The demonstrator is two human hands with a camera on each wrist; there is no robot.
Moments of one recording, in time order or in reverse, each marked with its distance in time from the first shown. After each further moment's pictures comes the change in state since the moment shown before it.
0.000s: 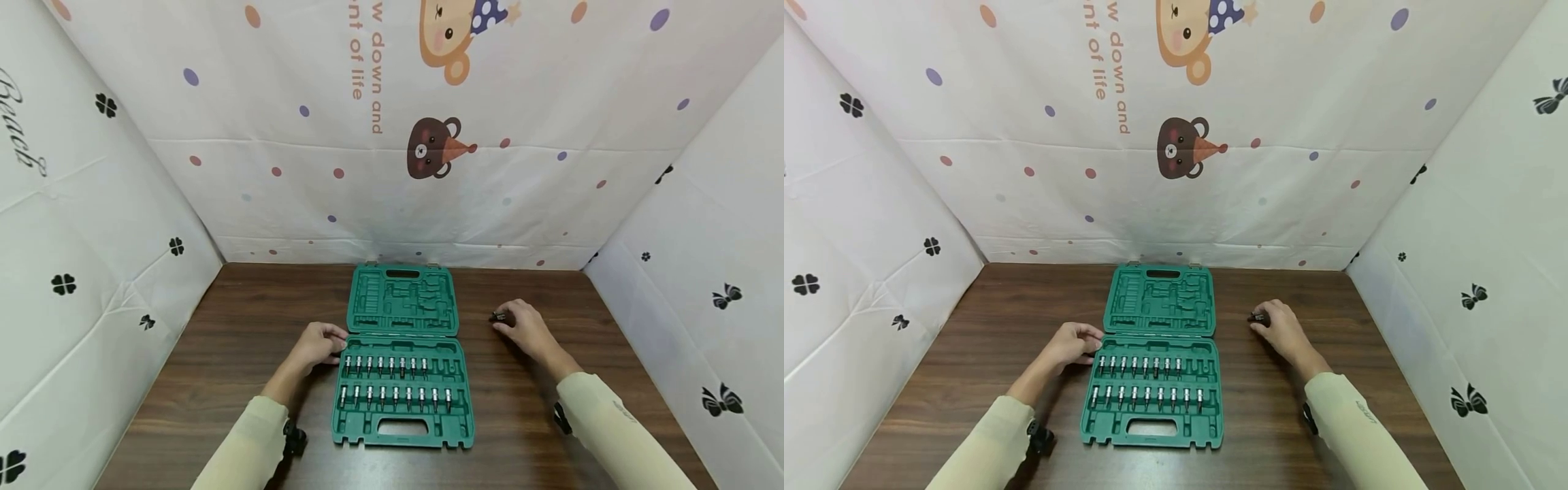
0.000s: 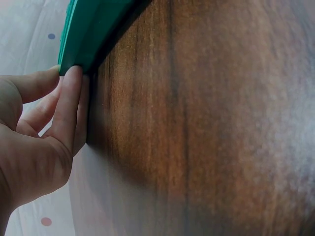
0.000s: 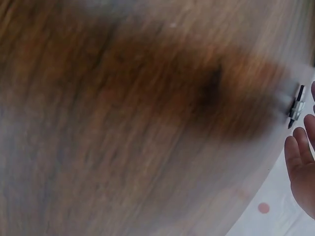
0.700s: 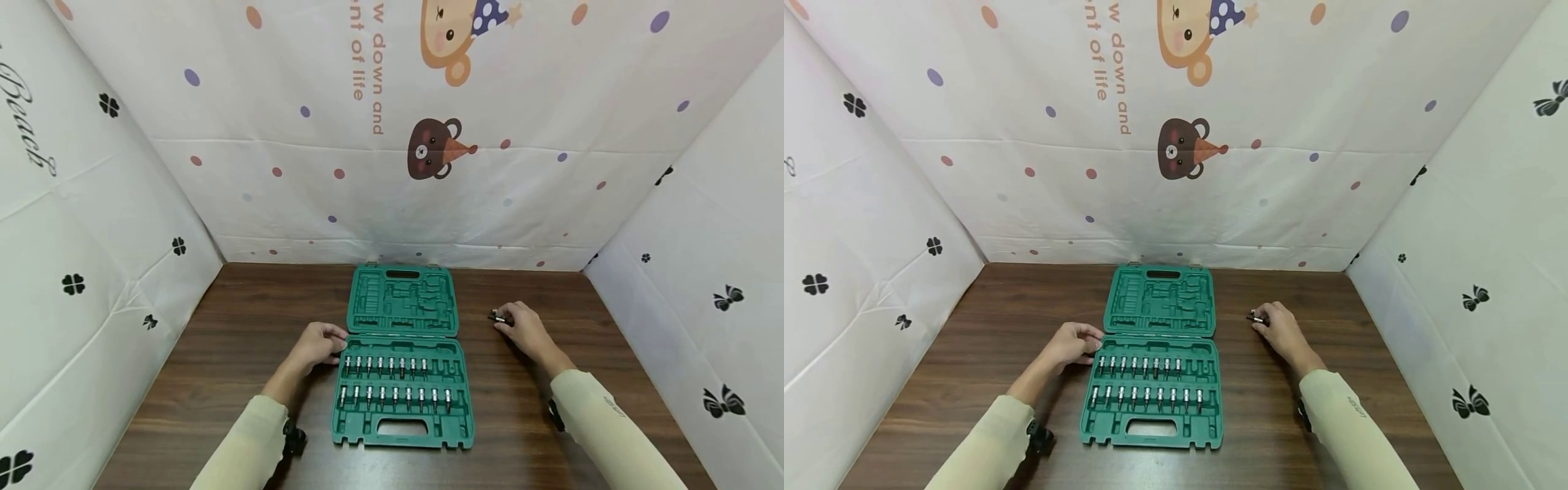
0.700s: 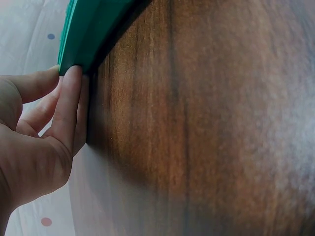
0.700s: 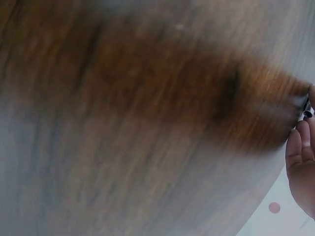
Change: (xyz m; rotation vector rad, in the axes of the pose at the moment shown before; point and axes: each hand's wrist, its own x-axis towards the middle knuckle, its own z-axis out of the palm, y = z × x) left_hand -0.001 0.001 0.000 0.006 -0.002 0.008; right_hand 0.007 0.008 0.009 -0.009 -0.009 0.019
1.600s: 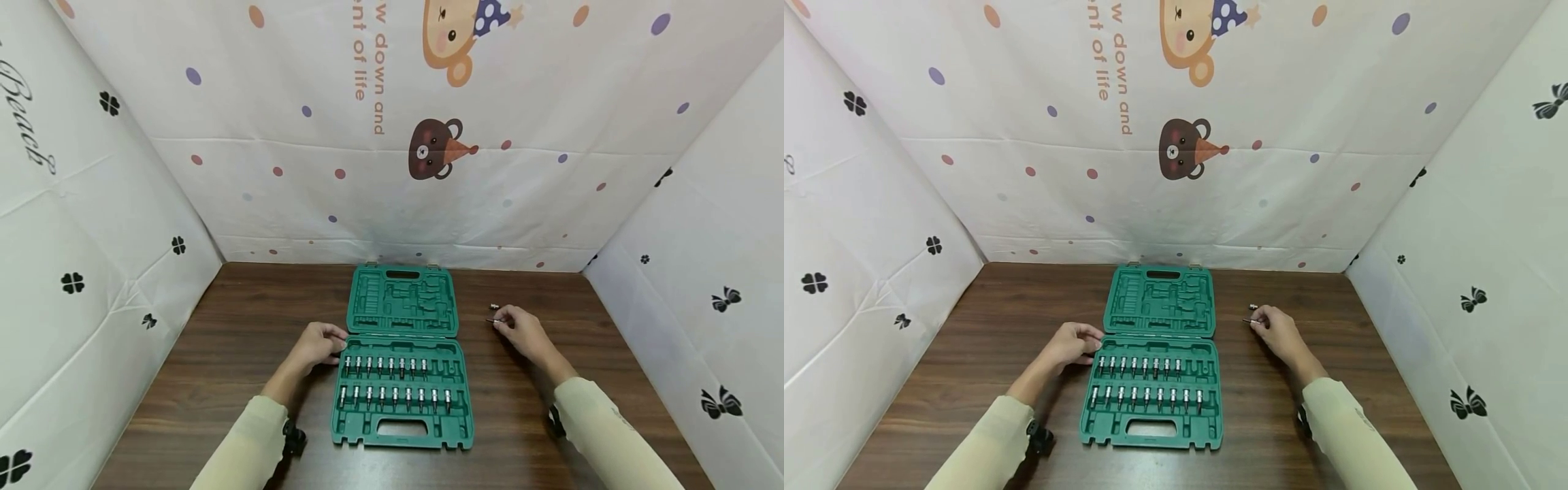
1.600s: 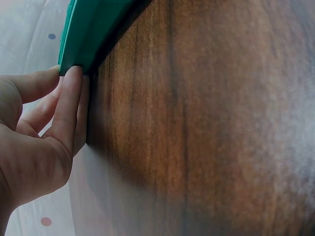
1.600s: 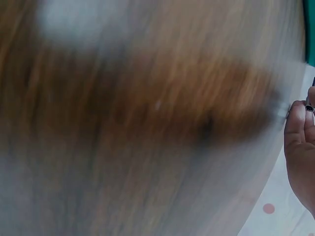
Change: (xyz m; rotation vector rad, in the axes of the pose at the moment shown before) left_hand -0.002 0.000 -0.001 -0.006 -0.005 0.007; right_hand -0.009 -0.013 -0.005 0.097 -0.010 0.043
